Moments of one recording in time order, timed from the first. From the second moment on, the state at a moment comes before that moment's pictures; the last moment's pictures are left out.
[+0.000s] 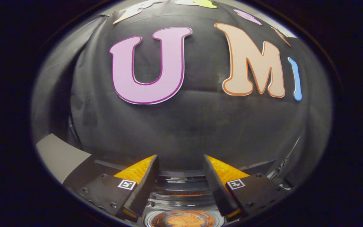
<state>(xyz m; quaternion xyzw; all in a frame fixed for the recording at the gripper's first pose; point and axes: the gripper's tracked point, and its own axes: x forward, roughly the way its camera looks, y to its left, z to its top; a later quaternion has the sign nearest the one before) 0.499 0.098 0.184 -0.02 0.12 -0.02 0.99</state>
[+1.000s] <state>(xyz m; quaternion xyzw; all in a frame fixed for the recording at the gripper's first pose) 0.390 0.101 0.167 -0.02 0.08 -0.01 1.00</state>
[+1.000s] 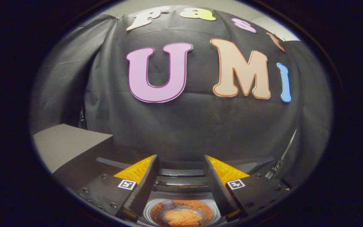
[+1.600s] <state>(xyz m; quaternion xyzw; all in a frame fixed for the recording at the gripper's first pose) 0.322 0.090 0.126 -0.02 0.09 -0.01 1.00</state>
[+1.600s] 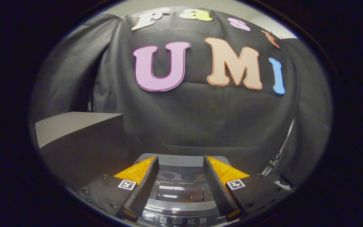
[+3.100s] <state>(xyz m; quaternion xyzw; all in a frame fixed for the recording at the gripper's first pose) 0.016 -0.009 0.029 0.01 -0.04 -0.01 1.00</state>
